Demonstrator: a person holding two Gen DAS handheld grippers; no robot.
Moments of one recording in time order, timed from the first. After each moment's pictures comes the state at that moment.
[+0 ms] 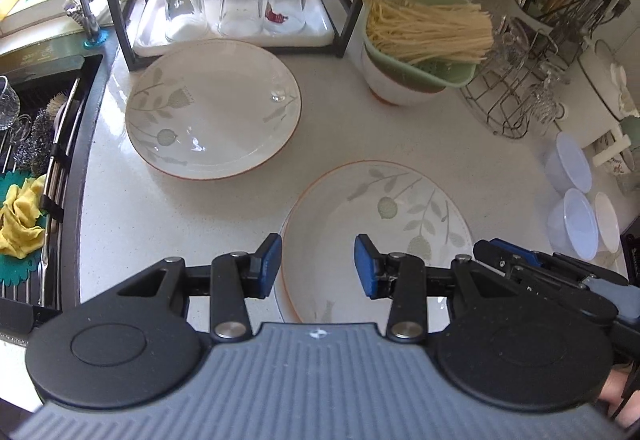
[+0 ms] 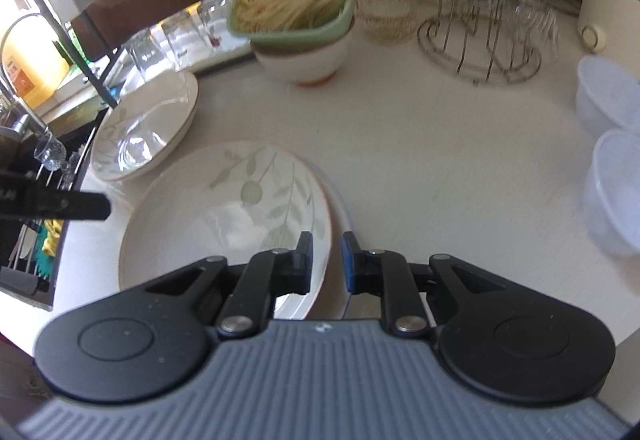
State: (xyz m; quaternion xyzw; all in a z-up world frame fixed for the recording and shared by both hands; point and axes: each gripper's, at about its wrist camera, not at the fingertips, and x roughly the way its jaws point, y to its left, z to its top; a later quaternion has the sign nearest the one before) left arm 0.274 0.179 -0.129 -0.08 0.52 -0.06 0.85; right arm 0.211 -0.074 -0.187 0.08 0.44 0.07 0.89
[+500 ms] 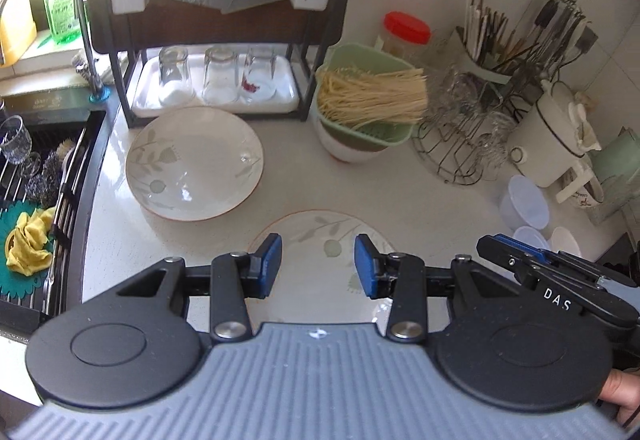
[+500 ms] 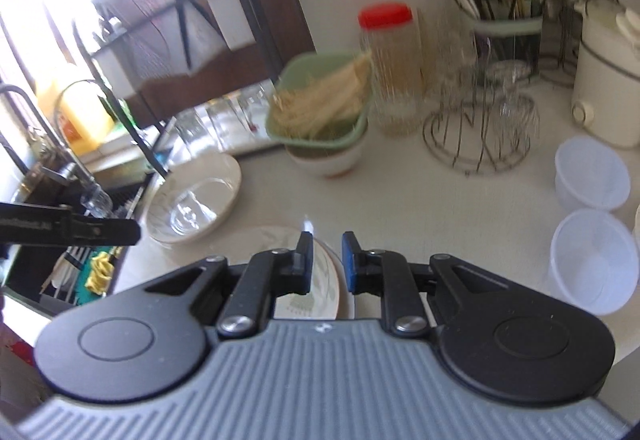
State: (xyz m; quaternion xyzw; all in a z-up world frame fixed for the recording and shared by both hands) left arm 0.230 0.146 -0.060 -0.09 0.44 -0.06 0.89; right arm 0.178 -0.104 -0.114 0.09 0.35 0.11 0.93
